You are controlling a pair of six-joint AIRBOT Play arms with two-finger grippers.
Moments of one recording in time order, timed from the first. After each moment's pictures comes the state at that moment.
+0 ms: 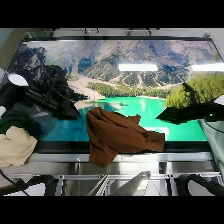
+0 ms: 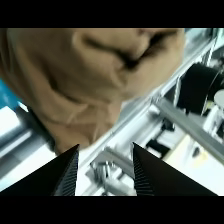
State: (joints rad) left arm 0.02 -1.41 1.00 0.77 -1.59 -1.19; right arm -0.16 -1.23 0.76 -0.77 1.29 1.04
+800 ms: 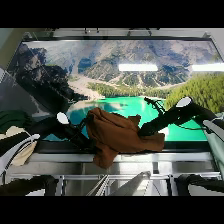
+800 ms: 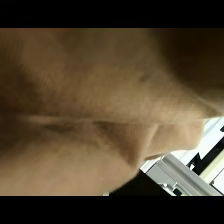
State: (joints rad) left arm -0.36 -1.41 0.62 0.79 -1.18 -1.13; right arm 0.12 -1.44 0.77 -0.63 1.36 0.81
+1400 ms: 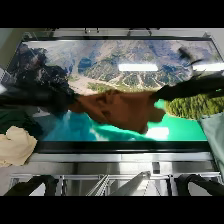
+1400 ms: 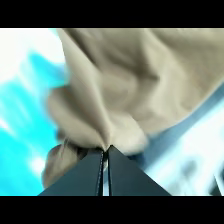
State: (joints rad) left arm 0.05 -0.95 1.07 0.76 -1.25 -1.14; right arm -0.10 -1.15 1.17 -0.53 1.41 0.89
